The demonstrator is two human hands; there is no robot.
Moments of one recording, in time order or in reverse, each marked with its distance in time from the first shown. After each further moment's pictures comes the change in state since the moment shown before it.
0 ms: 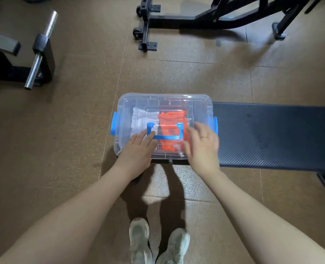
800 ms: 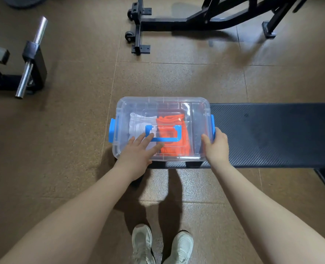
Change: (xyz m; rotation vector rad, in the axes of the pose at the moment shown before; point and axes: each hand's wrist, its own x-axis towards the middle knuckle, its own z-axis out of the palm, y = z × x) left_hand 0.013 -0.013 -0.008 -0.032 -0.148 0.037; right_hand 0.025 0.026 0.000 0.477 0.036 0.622
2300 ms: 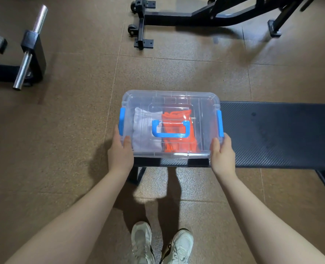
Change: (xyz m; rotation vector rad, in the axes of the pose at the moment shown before) left_hand -0.002 -0.026 0.025 -1.253 0.512 -0.695; right_hand -0.025 0.004 0.009 0.049 0.017 0.018
